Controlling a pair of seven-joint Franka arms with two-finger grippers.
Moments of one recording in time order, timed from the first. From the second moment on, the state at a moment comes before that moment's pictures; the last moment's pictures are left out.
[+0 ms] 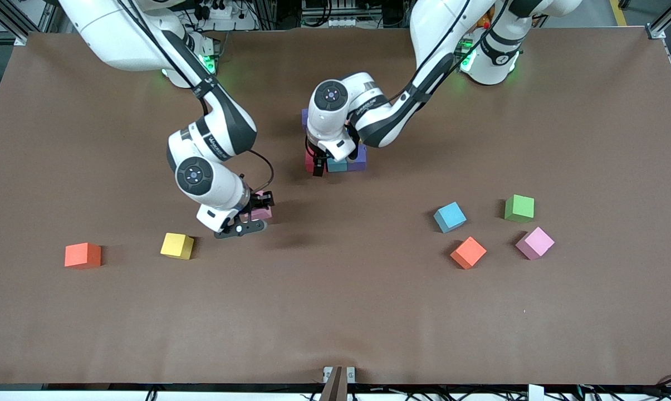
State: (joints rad) left arm -0.63 0.64 -0.38 -1.72 0.12 2.40 -2.52; right arm 0.21 0.51 0.29 -1.78 0.00 2.20 0.28
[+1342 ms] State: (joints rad) left arm -0.27 0.38 -0.37 -1.82 0.13 2.04 -1.59; right arm 0.60 0.61 0.15 -1.77 -0.02 2.37 0.68
